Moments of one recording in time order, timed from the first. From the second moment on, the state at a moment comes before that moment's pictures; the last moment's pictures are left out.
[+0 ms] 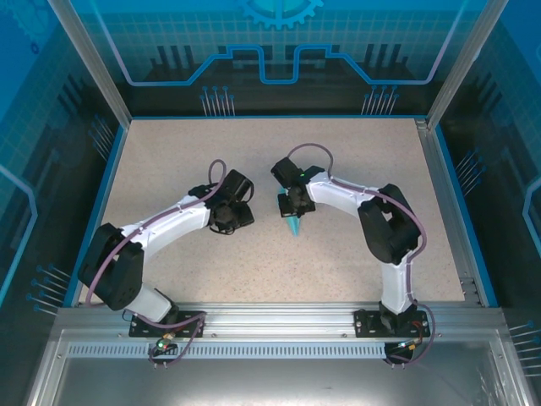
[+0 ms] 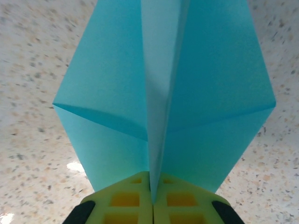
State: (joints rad) left arm -0.55 1.51 1.02 -0.70 -0.02 -0.96; right arm 0.66 1.99 1.43 -0.76 0.08 0.51
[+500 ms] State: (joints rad) left arm -0.52 1.50 1.00 -0.68 -0.02 -0.96; right arm 0.66 2.07 1.47 -0.80 0.08 0.56
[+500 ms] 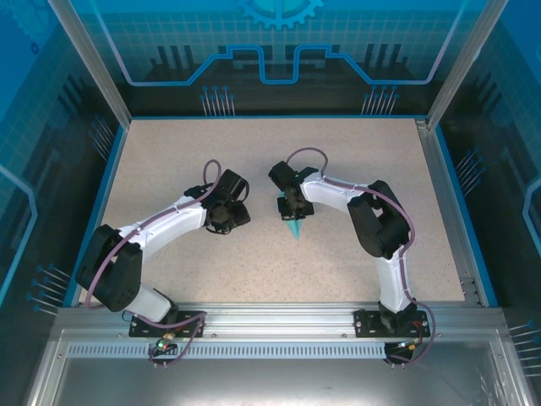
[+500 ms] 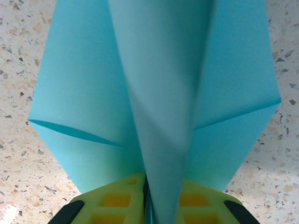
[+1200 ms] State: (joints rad) left arm -0.51 1.50 0.98 -0.67 -0.01 -0.96; right arm 0.67 2.12 1.54 -0.87 0.11 0.64
